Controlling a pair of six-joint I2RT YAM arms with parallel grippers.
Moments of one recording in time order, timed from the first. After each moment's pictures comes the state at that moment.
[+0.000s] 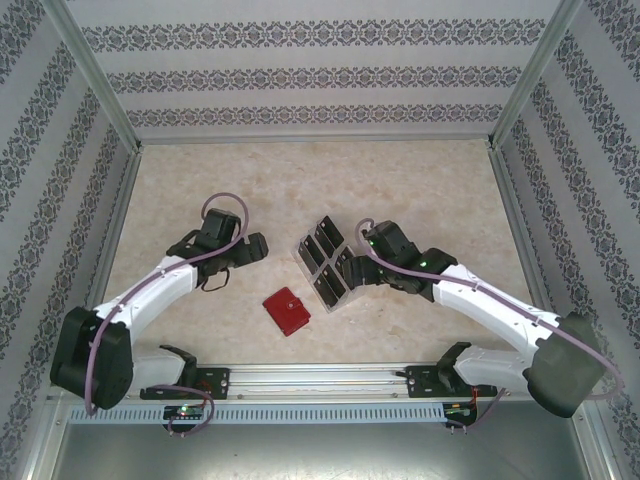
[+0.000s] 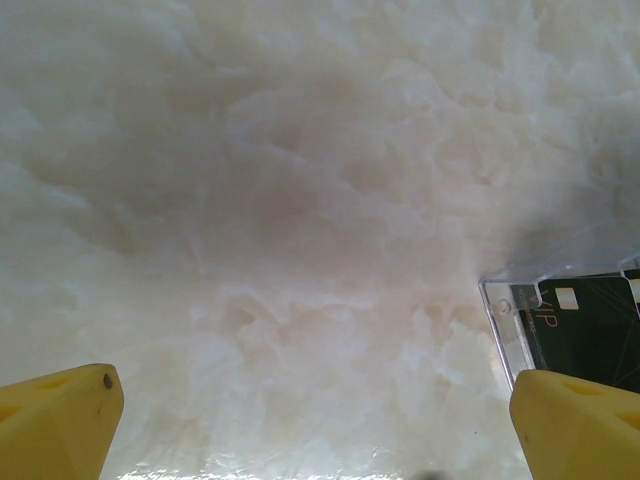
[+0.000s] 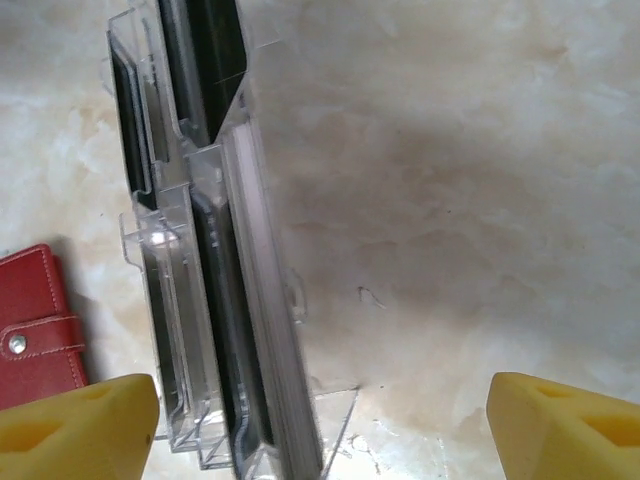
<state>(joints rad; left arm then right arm) -0.35 1.28 0.77 -0.44 -0.02 -0.64 0.71 1.18 0.81 -0.60 0.05 0.46</state>
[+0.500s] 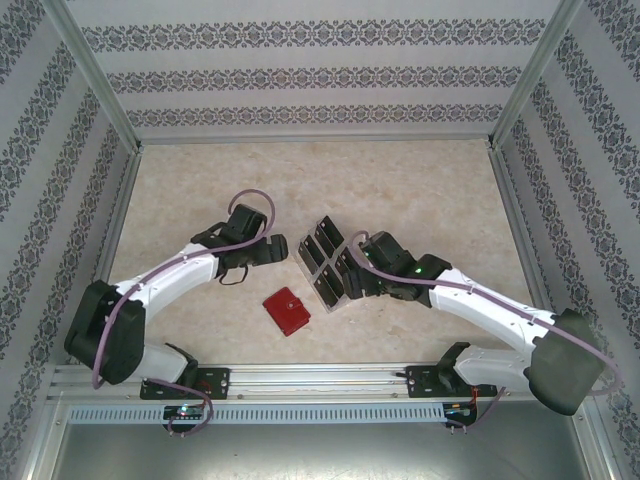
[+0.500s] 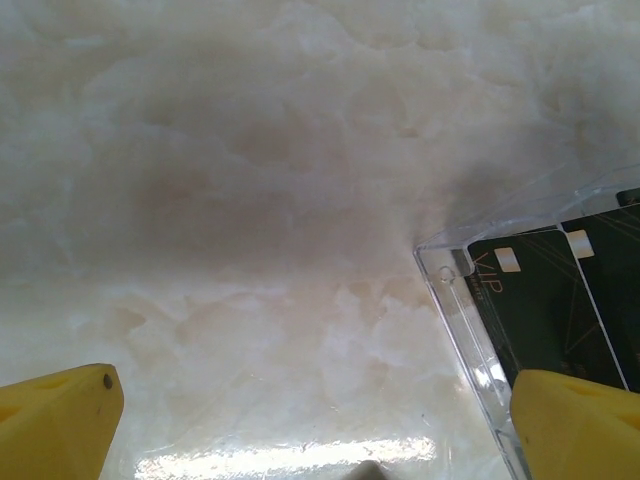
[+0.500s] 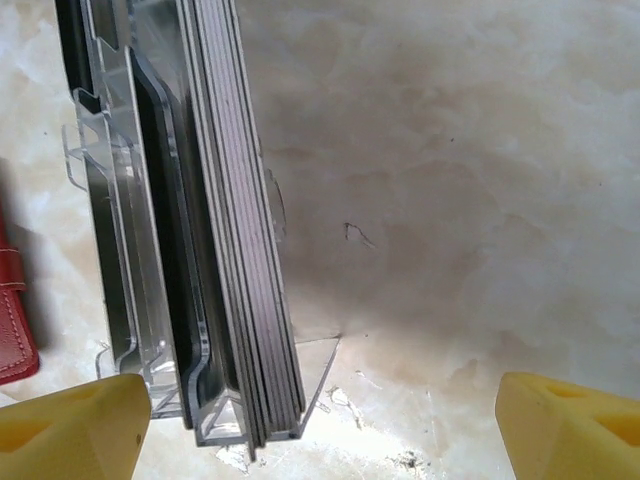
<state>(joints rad) -0.49 1.45 0.91 -0.51 -0.08 -0.62 0.74 1.18 0.74 -0.62 0.06 0.45</state>
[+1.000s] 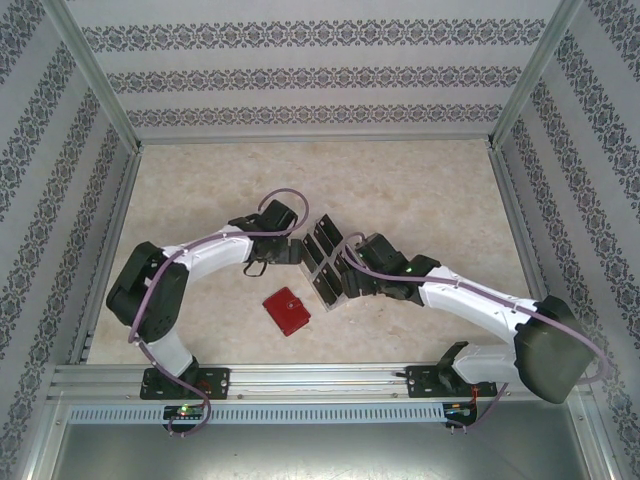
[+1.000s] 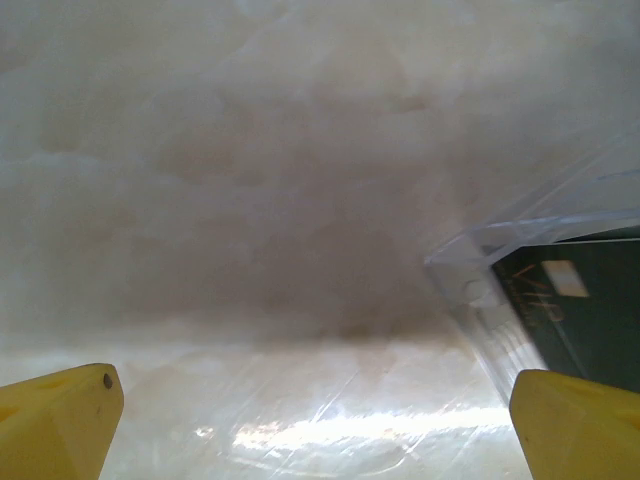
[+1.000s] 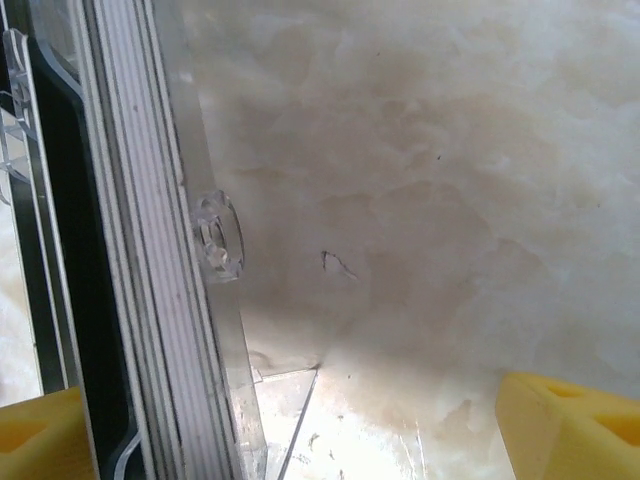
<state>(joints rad) -0.56 1.70 1.07 -0.55 -0.15 -0.55 0.73 1.27 0.72 -0.52 0.12 0.44</state>
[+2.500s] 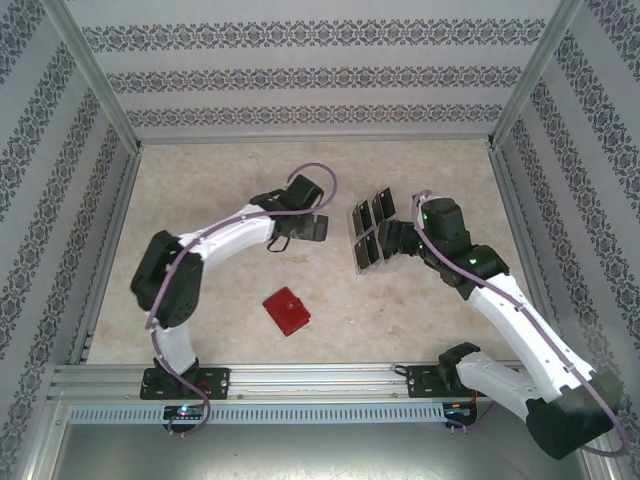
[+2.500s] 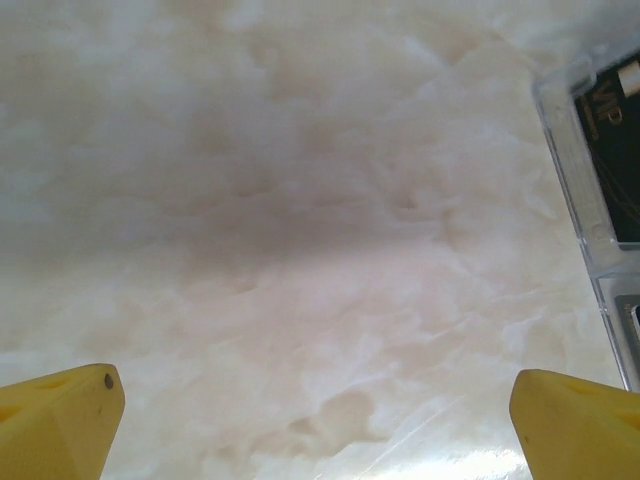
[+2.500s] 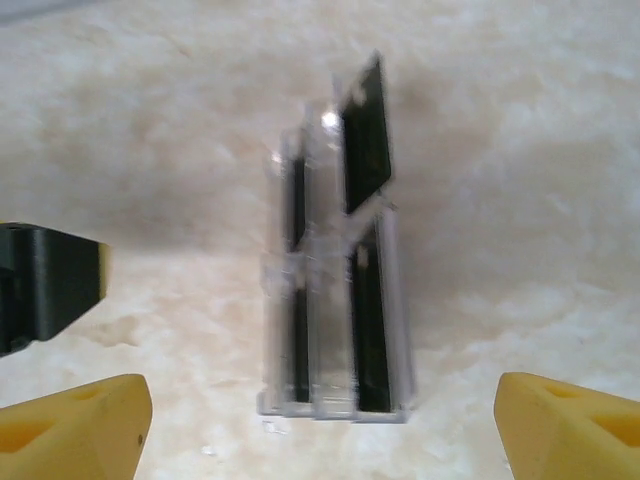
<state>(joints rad) -0.58 1.75 1.32 -0.62 -0.18 -0.49 0.48 0.98 0.93 -0.63 0.04 0.41</state>
